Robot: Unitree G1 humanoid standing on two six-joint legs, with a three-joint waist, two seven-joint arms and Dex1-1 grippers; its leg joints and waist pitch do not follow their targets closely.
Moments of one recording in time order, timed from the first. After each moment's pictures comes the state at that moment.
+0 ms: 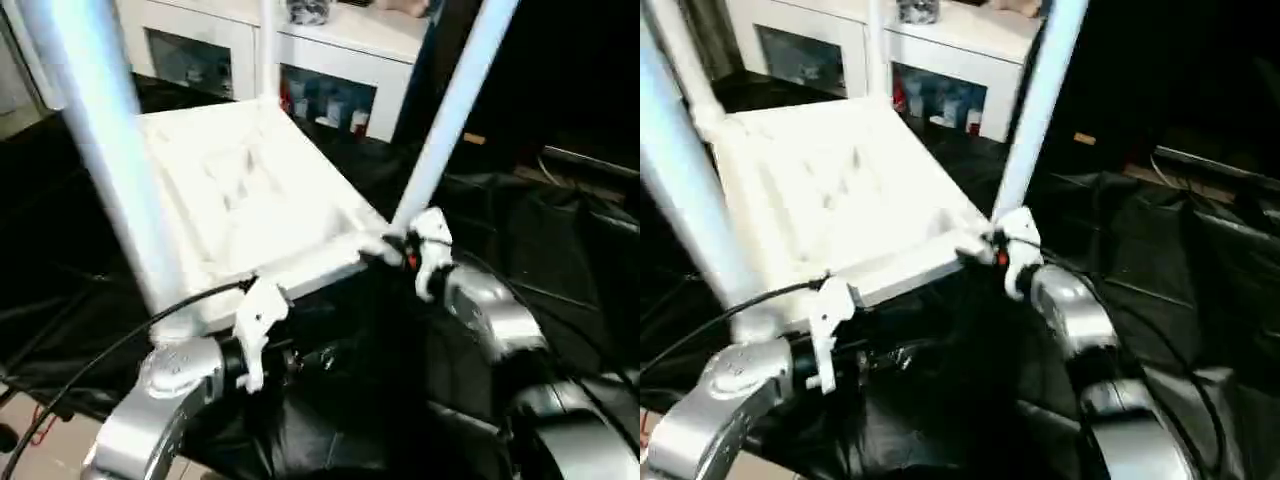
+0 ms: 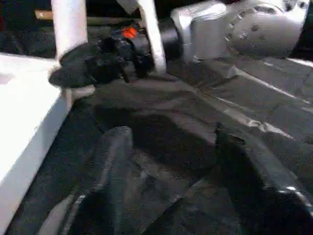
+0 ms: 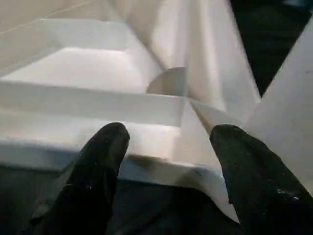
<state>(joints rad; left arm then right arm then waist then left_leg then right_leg) 0.00 0.32 -0.18 -0.30 -0.24 0.44 -0.87 -0.62 -0.19 0.05 0.80 0.14 0.09 0.57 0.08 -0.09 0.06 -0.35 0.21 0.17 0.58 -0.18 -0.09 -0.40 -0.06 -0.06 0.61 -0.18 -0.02</state>
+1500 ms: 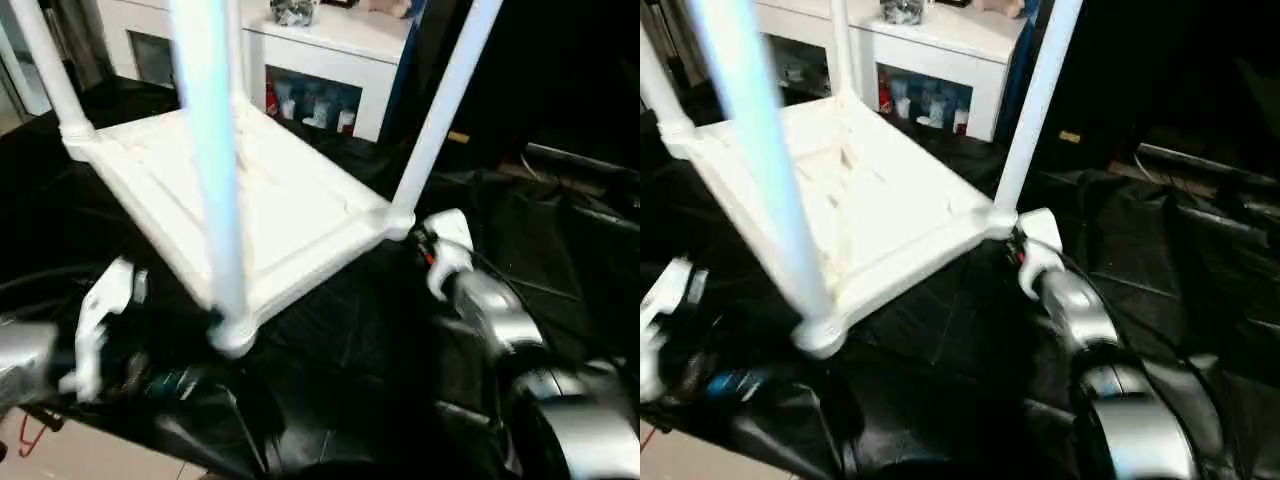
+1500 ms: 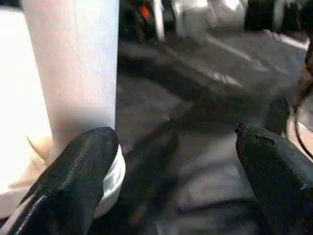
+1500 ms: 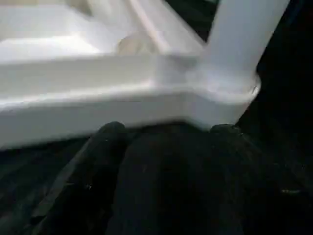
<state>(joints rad) 0.01 0.76 0.15 -0.27 -0.56 0.53 -1.21 -0.62 -0.21 -0.04 1.01 0.11 -0.13 0.52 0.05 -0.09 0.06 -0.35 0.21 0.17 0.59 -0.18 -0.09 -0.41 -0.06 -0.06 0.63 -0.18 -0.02</state>
